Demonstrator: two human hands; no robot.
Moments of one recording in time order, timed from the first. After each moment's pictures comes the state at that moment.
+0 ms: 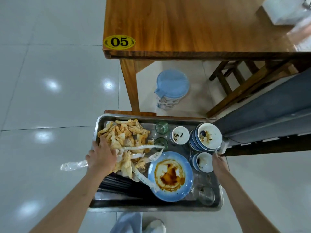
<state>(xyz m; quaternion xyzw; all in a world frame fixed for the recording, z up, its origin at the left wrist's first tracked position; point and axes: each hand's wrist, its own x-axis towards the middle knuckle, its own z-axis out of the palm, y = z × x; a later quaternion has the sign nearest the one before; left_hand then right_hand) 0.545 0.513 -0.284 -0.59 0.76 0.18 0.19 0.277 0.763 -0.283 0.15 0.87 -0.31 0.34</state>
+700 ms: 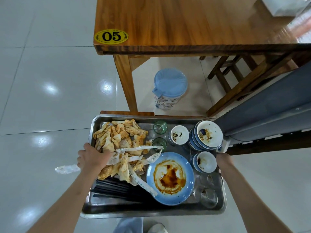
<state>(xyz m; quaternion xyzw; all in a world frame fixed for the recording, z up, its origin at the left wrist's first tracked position) 0.548 0.500 -0.296 -0.72 0.63 0.28 0.11 0.242 0.773 -0.321 0.18 0.89 -0.23 0.34</state>
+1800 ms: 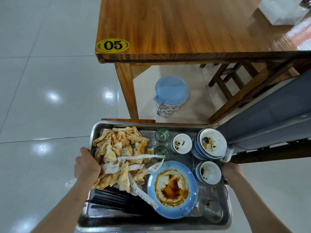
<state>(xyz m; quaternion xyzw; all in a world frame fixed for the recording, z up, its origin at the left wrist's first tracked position) 0.551 0.492 -0.290 -0.71 0.66 0.24 0.05 0.225 0.792 -0.348 0.13 0.92 -0.18 0.31</state>
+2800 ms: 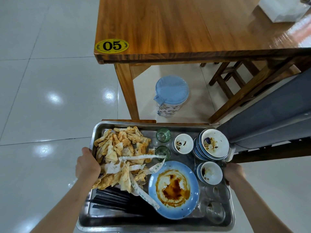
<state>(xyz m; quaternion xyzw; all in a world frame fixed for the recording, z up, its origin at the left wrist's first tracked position) 0.551 0.487 -0.291 -0.69 0.68 0.25 0.06 0.231 0.792 -0.340 0.07 0.94 -0.09 0.32</state>
